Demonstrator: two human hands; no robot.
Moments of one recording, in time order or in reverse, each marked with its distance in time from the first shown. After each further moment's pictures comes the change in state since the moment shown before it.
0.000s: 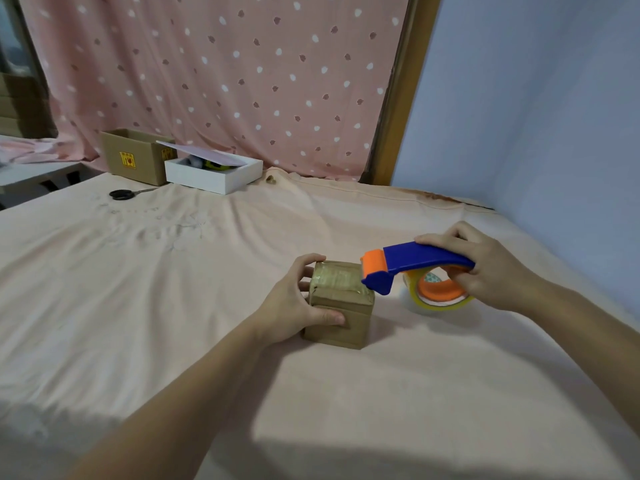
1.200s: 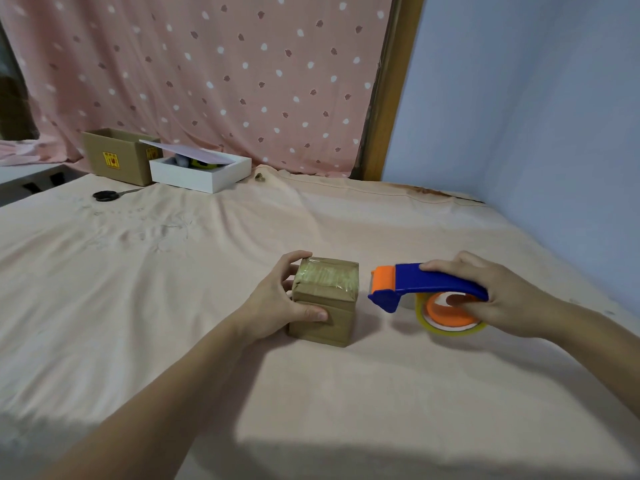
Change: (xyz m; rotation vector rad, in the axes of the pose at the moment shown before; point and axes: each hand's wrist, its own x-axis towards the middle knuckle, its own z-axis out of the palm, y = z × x) left_hand 0.000 0.001 -0.002 -0.064 -0.044 -0.024; right_hand -0.049 0.009 -0.004 0.088 -0.158 0.062
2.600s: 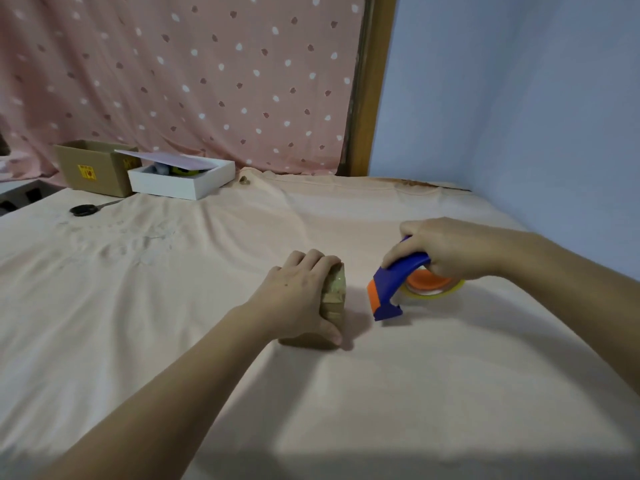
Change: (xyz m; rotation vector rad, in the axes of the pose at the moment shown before) left_hand 0.020 0.056 0.031 1.236 -0.179 0.173; right_hand 0.071 -0.050 -0.031 -0.483 -0.338 0.001
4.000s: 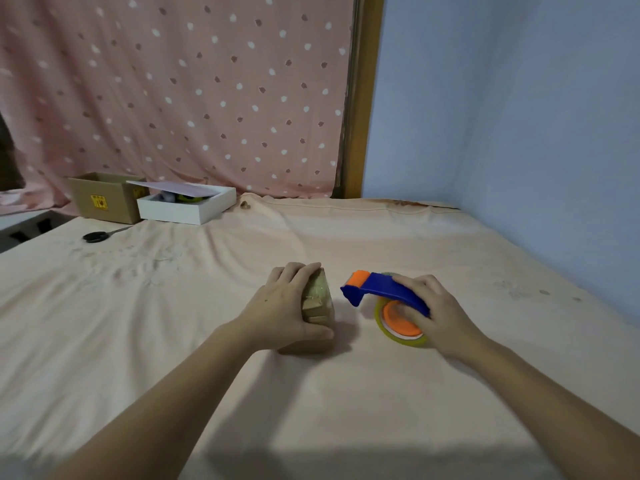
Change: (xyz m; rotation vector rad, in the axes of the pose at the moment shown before) left_hand -0.020 -0.010 -0.004 -0.230 0.073 -0.063; right_hand -0.032 -0.009 0.142 0.685 0.632 0.282
